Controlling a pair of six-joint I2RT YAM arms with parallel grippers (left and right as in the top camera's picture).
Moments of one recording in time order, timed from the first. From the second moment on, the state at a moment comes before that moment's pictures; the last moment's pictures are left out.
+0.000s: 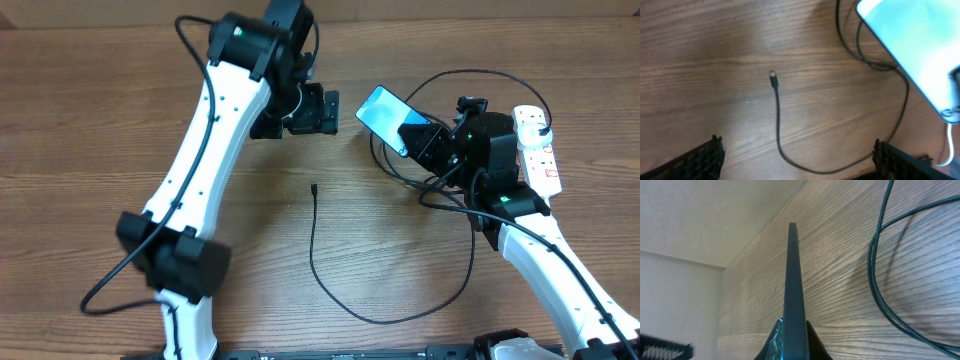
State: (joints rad) left arm -0.39 2.01 2.17 -1.52 0.23 -0.38; right arm 0.19 1.33 0.81 -0.02 -0.37 0.86
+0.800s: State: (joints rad) left arm -0.21 1.54 0.74 0.41 0.90 -0.52; right arm 0.19 1.35 0.81 0.08 -0.48 1.06
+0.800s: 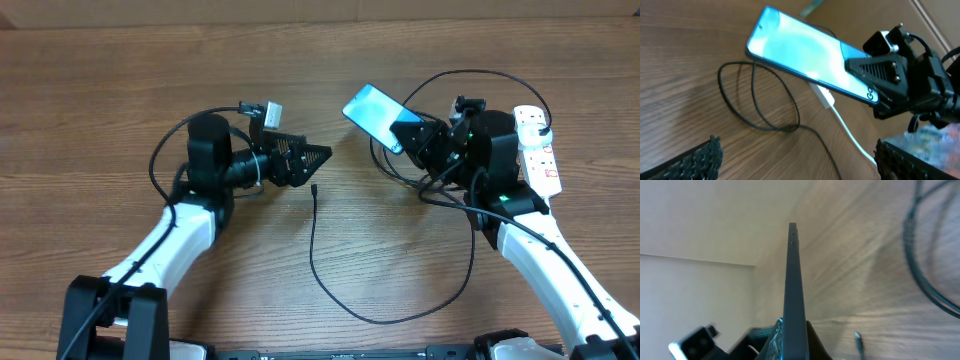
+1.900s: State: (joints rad) left arm -0.26 1.87 0.79 1.28 0.62 -1.37; right arm 0.35 1.58 0.81 0.56 -0.54 1.22
